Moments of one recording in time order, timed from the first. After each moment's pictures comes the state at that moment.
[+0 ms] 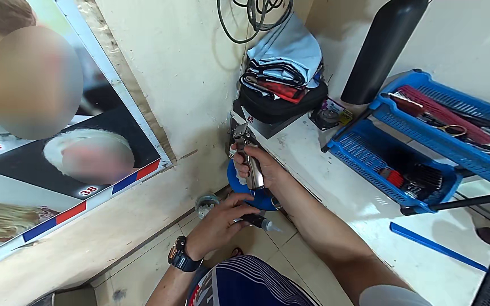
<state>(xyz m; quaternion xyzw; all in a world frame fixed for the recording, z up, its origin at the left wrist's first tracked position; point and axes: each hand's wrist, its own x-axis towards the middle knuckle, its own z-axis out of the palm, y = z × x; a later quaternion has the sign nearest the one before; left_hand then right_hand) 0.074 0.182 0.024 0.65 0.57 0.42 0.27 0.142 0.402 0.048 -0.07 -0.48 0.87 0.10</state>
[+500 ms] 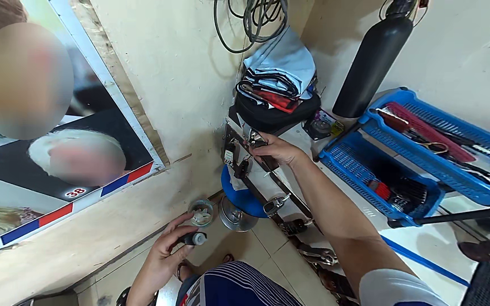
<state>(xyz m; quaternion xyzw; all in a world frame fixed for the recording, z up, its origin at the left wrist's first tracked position) 0.056 0.083 -0.012 0.45 0.60 0.61 0.26 0.148 0.516 0.065 -0.07 -0.73 0.68 0.04</state>
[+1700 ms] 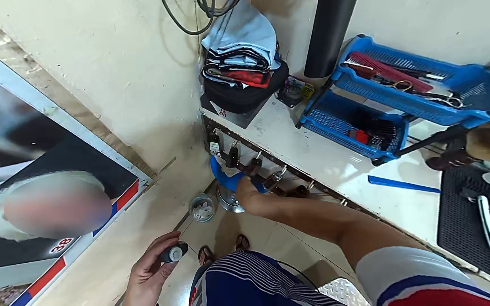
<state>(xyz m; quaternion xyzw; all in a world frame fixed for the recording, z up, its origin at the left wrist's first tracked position) -0.027 0.045 0.000 0.46 0.55 0.61 0.34 0.128 0.333 -0.044 -0.32 -0.85 -0.01 -0.42</state>
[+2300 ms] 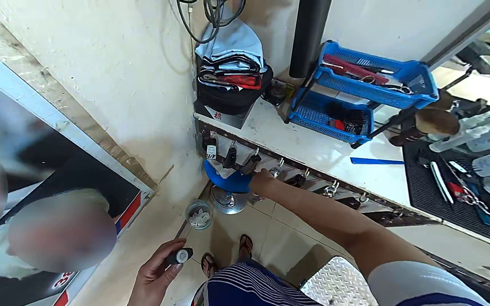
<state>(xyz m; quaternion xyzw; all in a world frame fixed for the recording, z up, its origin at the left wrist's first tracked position) -0.101 0.035 -0.020 0.47 0.49 0.58 0.45 0.143 0.352 -0.004 -0.37 -0.82 0.07 -0.44</state>
